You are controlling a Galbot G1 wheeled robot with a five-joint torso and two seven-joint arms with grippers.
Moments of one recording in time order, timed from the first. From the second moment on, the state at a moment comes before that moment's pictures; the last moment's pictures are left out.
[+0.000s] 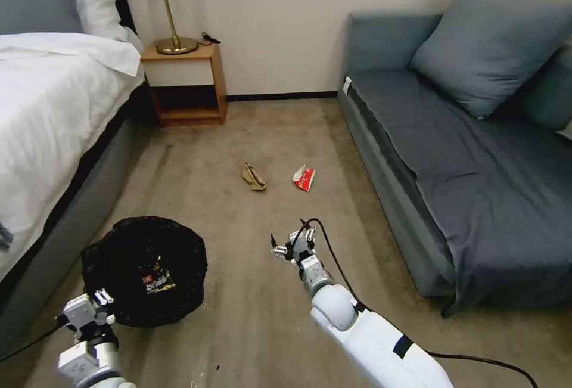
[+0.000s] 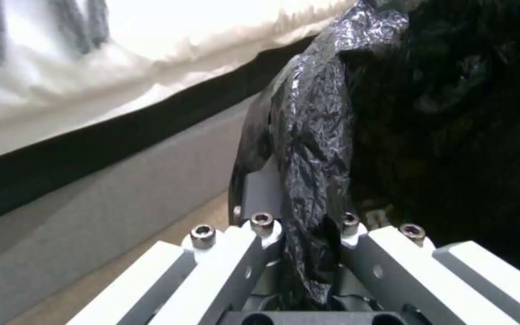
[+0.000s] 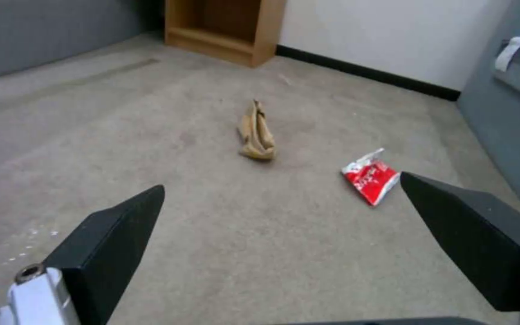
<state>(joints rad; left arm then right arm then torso) 1.65 -1.56 -0.88 -1.89 -0.23 -0.16 -0.23 -0.91 1.29 -0.26 1.38 0.16 -0.01 0.32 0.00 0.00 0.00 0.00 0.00</state>
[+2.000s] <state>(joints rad) 1.66 -1.56 -0.88 -1.86 -0.19 -0.18 -0.22 -0.95 1.31 -0.25 1.34 0.10 0.05 0.27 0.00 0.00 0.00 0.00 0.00</state>
